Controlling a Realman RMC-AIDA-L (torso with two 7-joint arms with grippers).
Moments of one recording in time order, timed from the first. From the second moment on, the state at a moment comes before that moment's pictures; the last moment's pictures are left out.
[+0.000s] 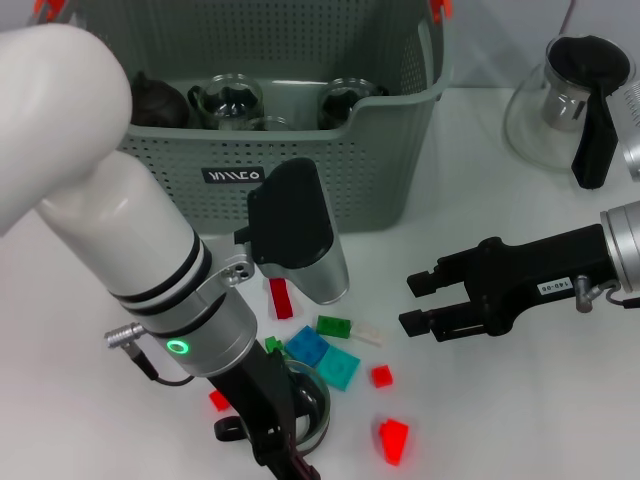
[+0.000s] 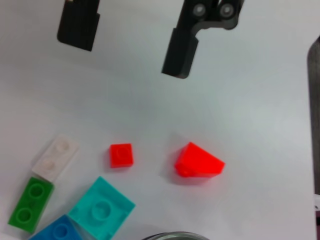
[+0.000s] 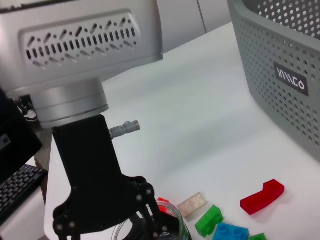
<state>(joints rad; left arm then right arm) -0.59 -2.17 1.61 1.28 2.46 1.67 -2.23 0.67 2.06 -0.99 -0.75 -2.11 -1.60 1.70</state>
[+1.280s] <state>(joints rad) -0.62 -2.17 1.60 1.23 2.48 1.65 -2.25 0.67 2.05 -0.97 -0.75 -2.11 -1.58 1.69</state>
